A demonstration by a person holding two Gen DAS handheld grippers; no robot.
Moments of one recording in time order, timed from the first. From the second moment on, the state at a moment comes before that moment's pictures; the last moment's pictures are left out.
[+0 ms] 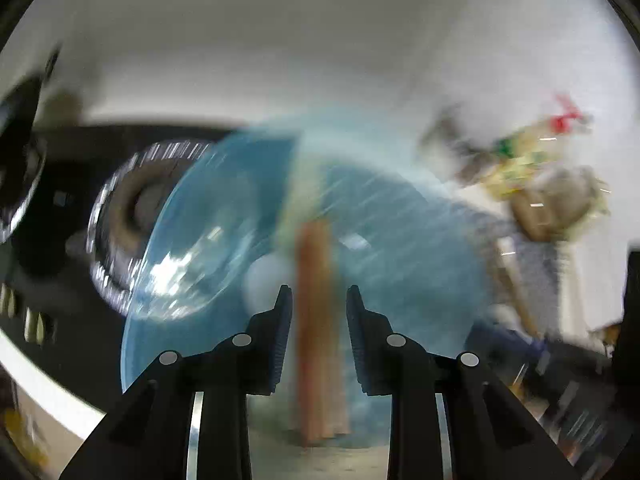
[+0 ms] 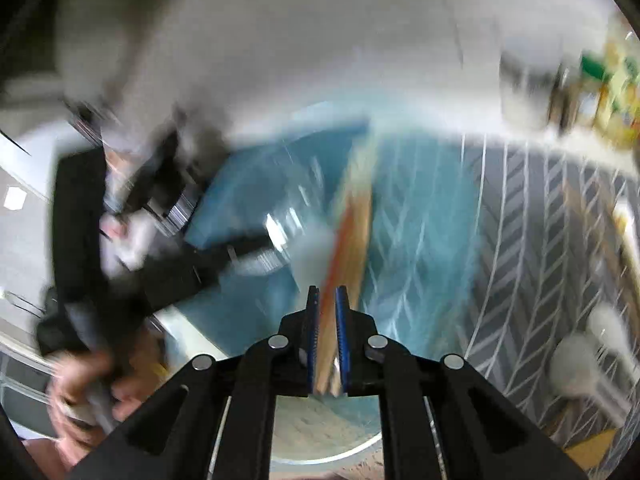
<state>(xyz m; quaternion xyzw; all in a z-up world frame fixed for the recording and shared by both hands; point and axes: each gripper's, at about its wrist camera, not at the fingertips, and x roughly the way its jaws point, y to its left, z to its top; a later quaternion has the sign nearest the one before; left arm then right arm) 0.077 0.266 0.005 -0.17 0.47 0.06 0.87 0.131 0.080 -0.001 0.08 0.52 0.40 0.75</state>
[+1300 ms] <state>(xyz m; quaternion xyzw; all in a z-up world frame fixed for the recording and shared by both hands) 0.183 0.002 -0.122 -0.21 0.54 0.02 0.82 0.216 -0.254 -0.093 0.08 0.48 0.35 0.80</state>
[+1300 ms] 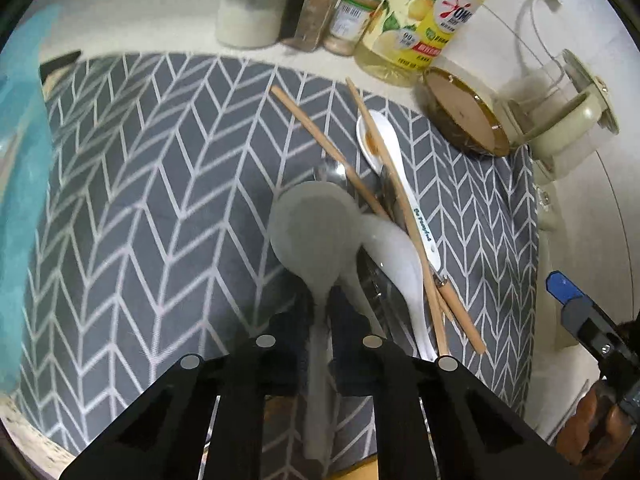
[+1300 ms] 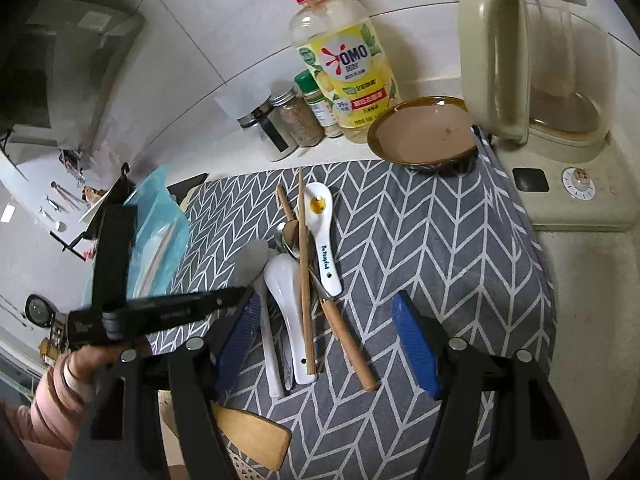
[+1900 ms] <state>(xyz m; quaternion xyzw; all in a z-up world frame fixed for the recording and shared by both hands) 0.129 0.039 -0.100 -0.27 0.49 -0.02 0.83 0.295 -0.181 -0.138 0.06 0.44 0.40 0.80</state>
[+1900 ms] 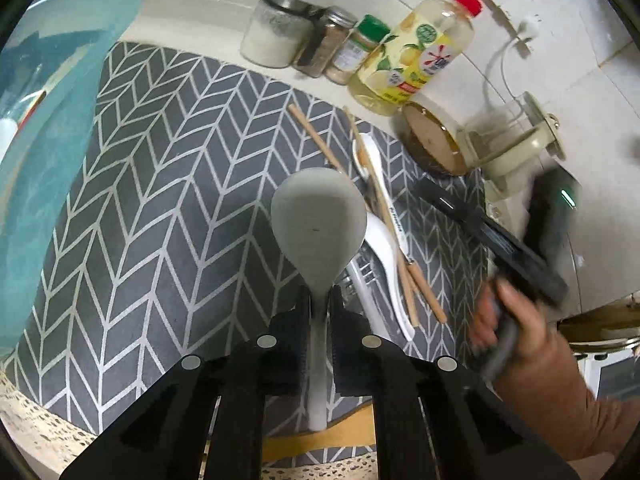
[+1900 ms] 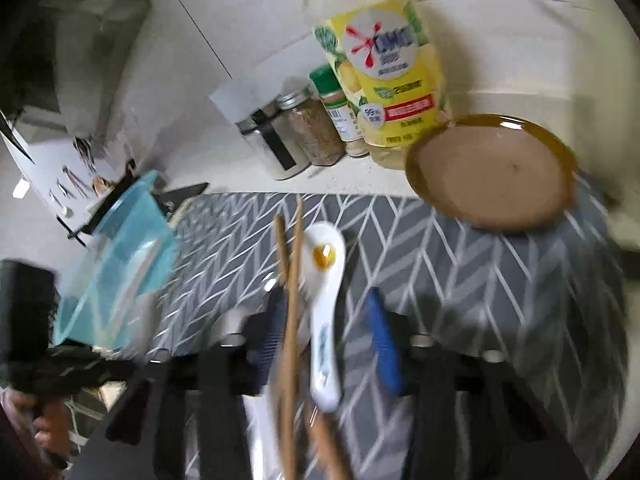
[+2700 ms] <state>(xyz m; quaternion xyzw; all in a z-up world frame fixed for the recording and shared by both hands) 0.127 0.048 -0.056 -0.26 0.42 -0.07 0.86 0.285 -0.194 -0.084 0.06 0.31 0.38 0.87</state>
